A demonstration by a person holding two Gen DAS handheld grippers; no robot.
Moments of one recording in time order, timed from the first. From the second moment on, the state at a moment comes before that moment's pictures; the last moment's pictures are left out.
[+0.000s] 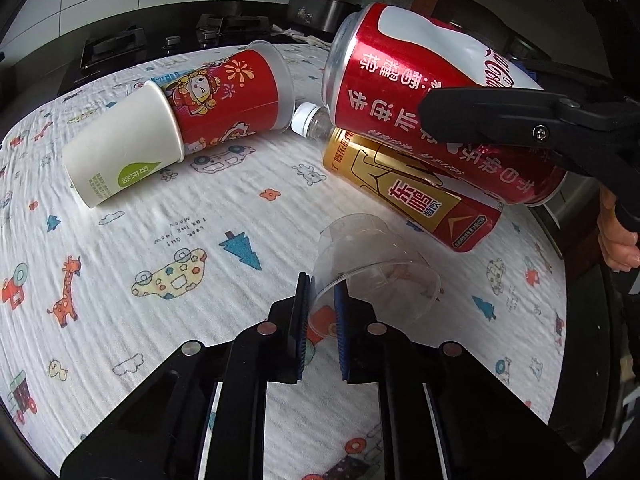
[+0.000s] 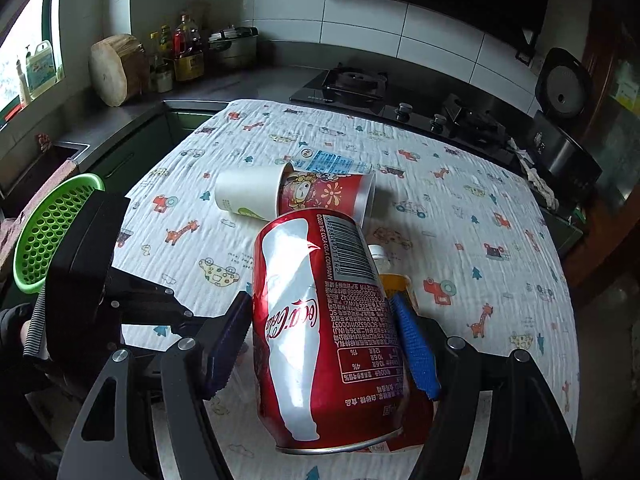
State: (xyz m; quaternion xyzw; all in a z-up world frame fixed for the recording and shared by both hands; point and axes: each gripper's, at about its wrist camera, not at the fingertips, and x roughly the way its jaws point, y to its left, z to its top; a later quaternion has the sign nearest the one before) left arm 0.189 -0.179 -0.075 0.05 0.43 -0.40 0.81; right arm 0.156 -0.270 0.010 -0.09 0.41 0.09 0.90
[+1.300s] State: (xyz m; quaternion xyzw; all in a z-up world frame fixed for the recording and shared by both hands) left arm 0.187 -0.156 -0.065 0.03 0.42 -0.38 0.83; right arm 0.141 -0.266 0.010 -0.07 0.39 0.11 0.91
